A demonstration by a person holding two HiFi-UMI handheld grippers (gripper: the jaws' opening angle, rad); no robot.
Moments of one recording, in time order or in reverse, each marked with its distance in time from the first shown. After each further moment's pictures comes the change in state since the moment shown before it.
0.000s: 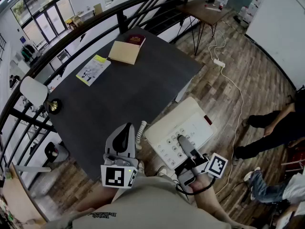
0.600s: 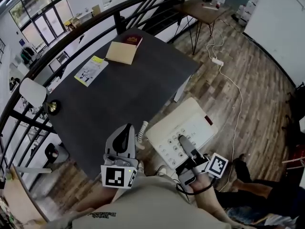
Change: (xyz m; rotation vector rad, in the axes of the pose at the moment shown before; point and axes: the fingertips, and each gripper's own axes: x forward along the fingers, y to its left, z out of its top) left arm -0.002 -0.007 0.001 0.011 0.016 -0.021; right arm -0.011 0.000 0.005 -0.019 -0.020 -0.017
